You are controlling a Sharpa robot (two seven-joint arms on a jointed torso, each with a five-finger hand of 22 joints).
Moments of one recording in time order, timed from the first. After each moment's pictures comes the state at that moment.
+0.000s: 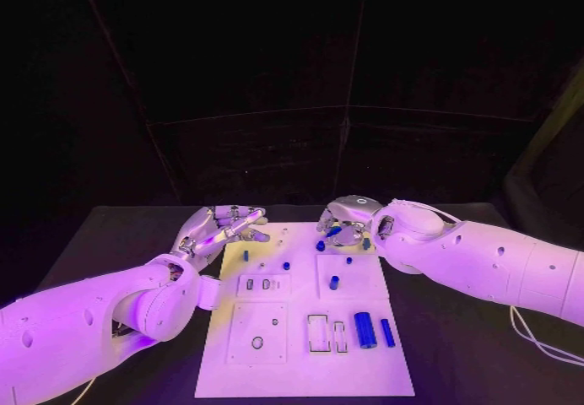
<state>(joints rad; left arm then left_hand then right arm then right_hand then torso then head) 1.19 -0.87 -0.09 1.61 -0.07 -0.33 0.56 1.27 -0.03 0.17 0.11 0.05 0.95 0.21 0.14 0.07 1.06 0.15 0.14 0.07 1.18 0.09 0.26 0.24 0.18 0.99 0.20 0.32 0.12 1.26 -0.64 -0.03 1.26 -1.62 -0.21 0.00 1.27 0.00 0.26 -0.24 0.19 1.00 0.16 0.07 0.07 1.12 0.10 0.06 0.06 1.47 0.00 0.85 0.67 0.17 1.17 0.10 1.00 0.60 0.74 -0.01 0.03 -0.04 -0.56</state>
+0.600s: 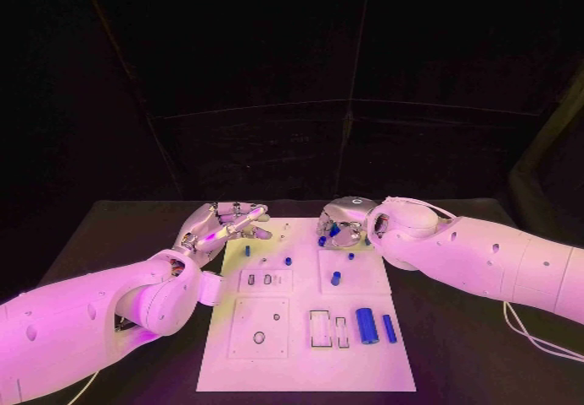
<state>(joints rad) 1.19 -0.87 -0.09 1.60 -0.07 -0.32 0.55 1.27 -0.03 0.17 0.10 0.05 0.95 0.21 0.14 0.07 1.06 0.15 0.13 0.07 1.18 0.09 0.26 0.24 0.18 1.00 0.20 0.32 0.12 1.26 -0.62 -0.03 1.24 -1.64 -0.13 -0.01 1.27 -0.01 0.28 -0.22 0.19 1.00 0.16 0.07 0.07 1.12 0.10 0.06 0.06 1.47 0.00 0.99 0.80 0.15 1.19 0.10 1.11 0.74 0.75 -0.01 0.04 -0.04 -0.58</state>
